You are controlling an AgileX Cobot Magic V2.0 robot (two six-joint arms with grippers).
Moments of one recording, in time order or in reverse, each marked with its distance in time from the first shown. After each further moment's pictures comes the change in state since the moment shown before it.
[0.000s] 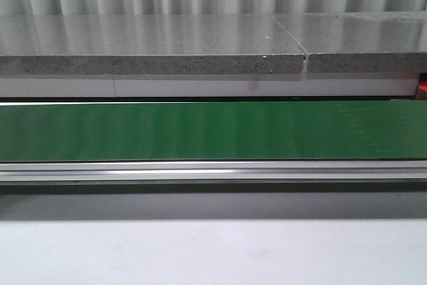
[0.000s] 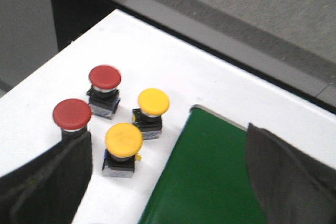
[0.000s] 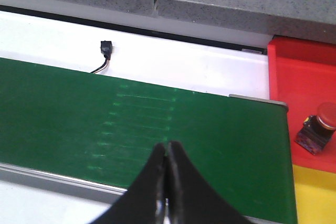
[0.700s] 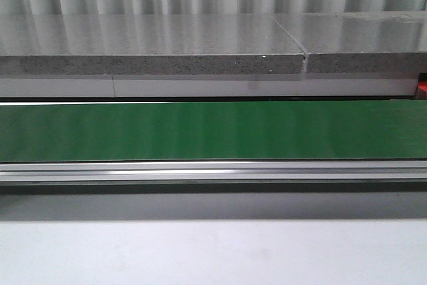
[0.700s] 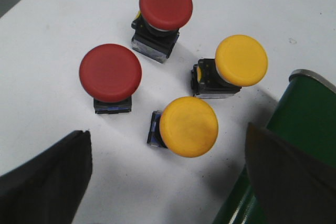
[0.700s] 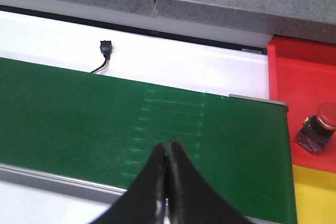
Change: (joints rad) left arm 0.131 0.507 -0.279 0.014 0.215 0.000; right arm 0.000 0.000 0.000 0.000 0.000 0.000
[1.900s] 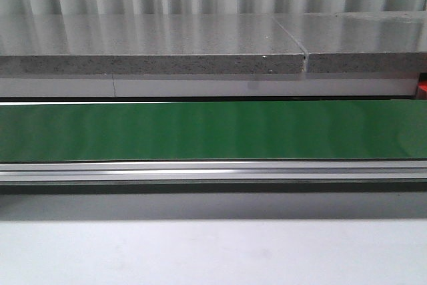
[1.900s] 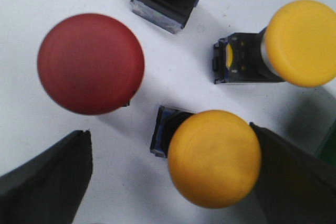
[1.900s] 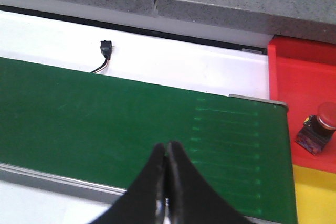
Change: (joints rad) left arm 0.000 0.227 -0.103 -0.013 0.062 0.000; right arm 0.000 0.000 0.000 0.000 0.000 0.000
